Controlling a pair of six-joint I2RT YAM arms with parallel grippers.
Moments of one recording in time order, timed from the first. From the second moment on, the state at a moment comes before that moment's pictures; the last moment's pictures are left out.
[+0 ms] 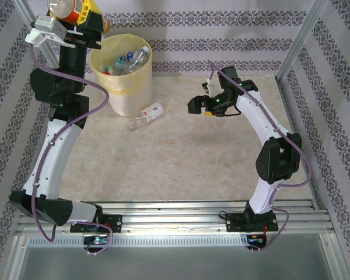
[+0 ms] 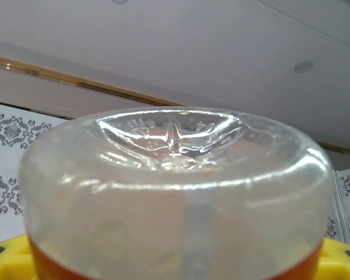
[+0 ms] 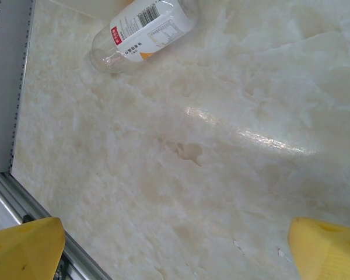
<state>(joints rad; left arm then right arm) -0.20 1.36 1.67 0.59 0.05 -0.13 0.25 1.81 1.71 -1.00 -0.59 0.18</state>
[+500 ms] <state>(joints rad) -0.13 1.58 1.69 0.46 -0.03 -0.11 0.25 1.82 1.72 -1.02 -0.59 0.18</state>
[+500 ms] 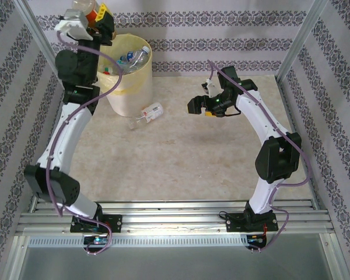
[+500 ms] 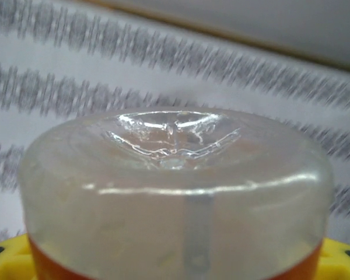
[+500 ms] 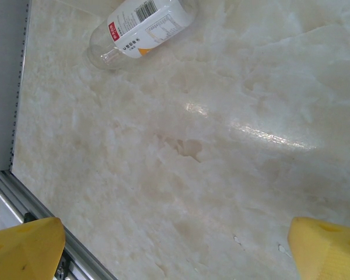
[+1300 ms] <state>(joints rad) -0.10 1.80 2.12 -0.34 0.05 -0.10 0.25 1.79 1.67 -1.02 -0.59 0.18</state>
